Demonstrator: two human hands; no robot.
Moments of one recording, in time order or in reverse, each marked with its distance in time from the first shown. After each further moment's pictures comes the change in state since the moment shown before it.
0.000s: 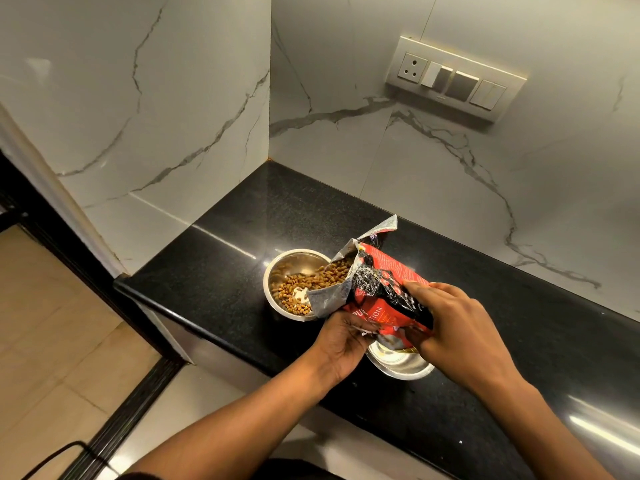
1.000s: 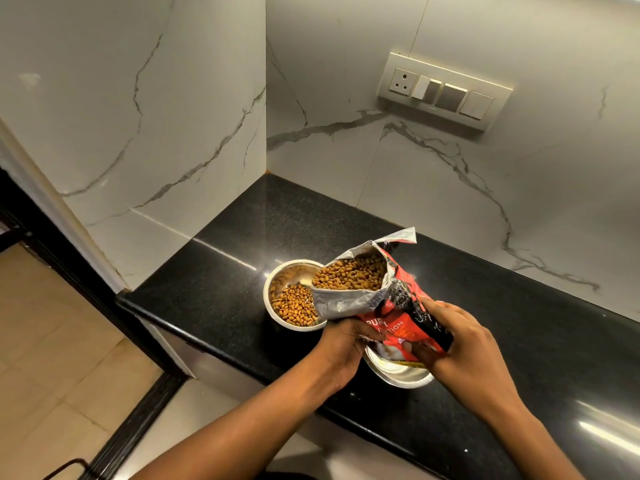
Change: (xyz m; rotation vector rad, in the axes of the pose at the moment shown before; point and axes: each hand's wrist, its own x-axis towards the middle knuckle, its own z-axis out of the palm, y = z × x) left_hand -0.026 0.012 0.022 0.142 0.007 0.092; right_hand -0.027 0.026 0.026 0.394 0.113 0.101
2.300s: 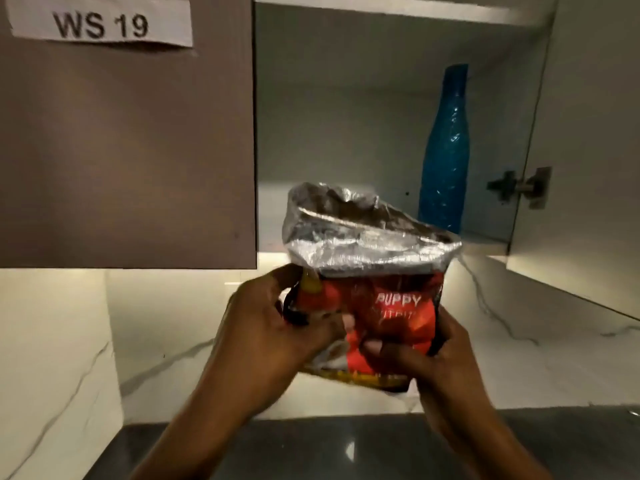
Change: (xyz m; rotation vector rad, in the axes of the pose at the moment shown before) left_hand -0.133 0.195 0.259 1.085 -0.514 1.161; right_hand 0.059 -0.104 -0.217 0.884 0.642 -0.119
